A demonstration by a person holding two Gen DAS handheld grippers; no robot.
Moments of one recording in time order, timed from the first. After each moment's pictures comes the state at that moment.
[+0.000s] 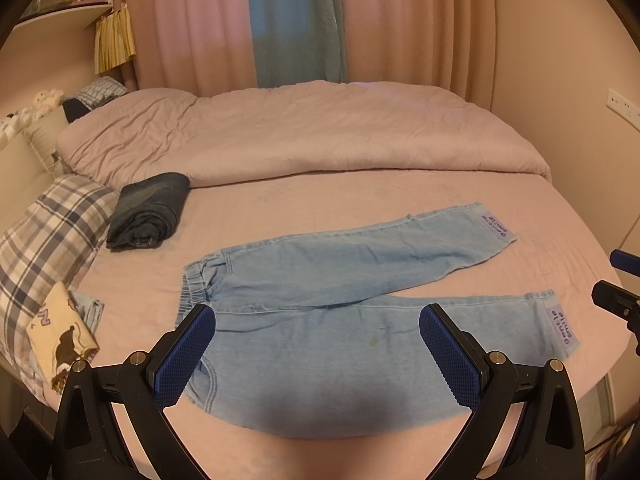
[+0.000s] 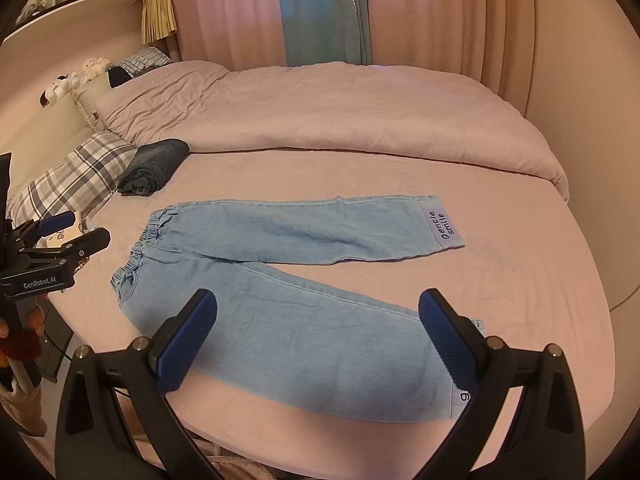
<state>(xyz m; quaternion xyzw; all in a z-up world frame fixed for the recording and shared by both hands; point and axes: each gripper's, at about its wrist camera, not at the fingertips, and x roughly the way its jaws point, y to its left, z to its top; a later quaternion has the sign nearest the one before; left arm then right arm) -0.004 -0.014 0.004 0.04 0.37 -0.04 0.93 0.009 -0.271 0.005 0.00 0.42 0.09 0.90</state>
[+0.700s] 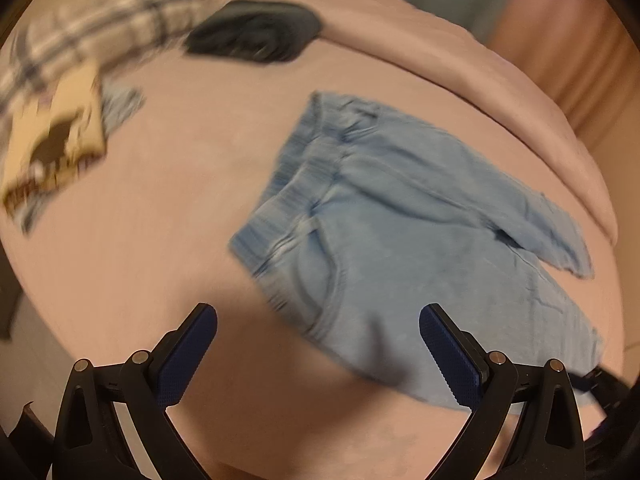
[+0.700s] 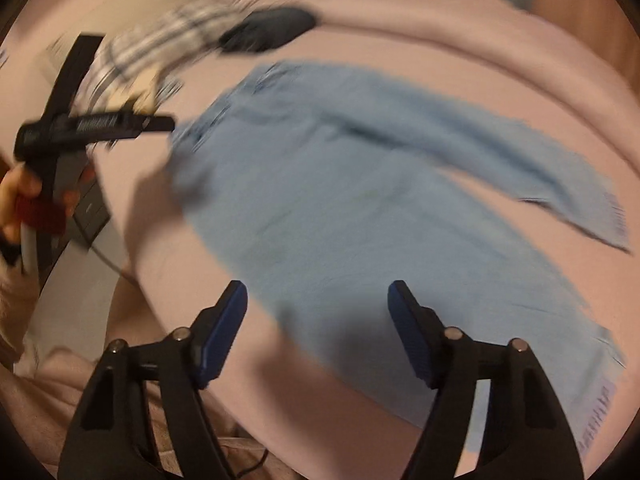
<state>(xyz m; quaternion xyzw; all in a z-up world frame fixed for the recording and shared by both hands) -0.001 0.178 -0.167 -0.19 0.49 0.07 0.85 0.020 -0.127 -0.170 -0.10 0.54 0.34 0.77</state>
